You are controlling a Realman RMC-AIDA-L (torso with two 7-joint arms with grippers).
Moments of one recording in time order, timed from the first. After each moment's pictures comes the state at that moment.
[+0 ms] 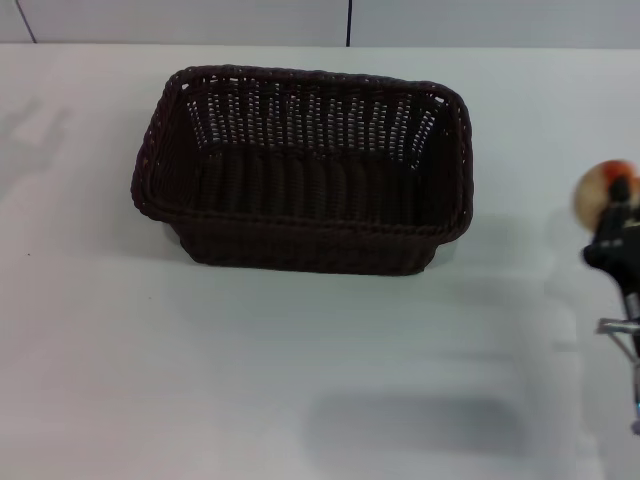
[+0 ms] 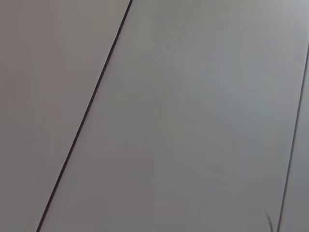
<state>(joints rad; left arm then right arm) -0.28 -2.02 -2.55 -0.85 1.16 -1.35 1.67 0.14 2.08 0.29 0.74 -1.70 -1.41 -0.31</state>
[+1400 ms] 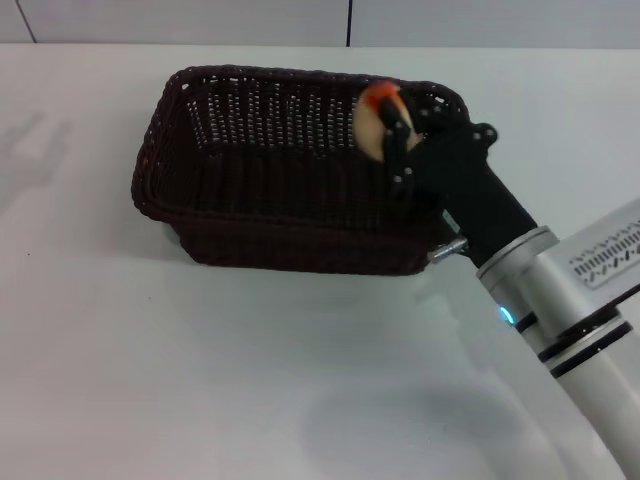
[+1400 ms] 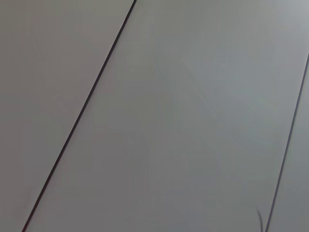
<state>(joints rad) -0.24 -2.05 -2.55 -0.84 1.15 -1.38 1.65 0.42 2.04 0.36 0.77 -2.04 -1.10 -0.28</state>
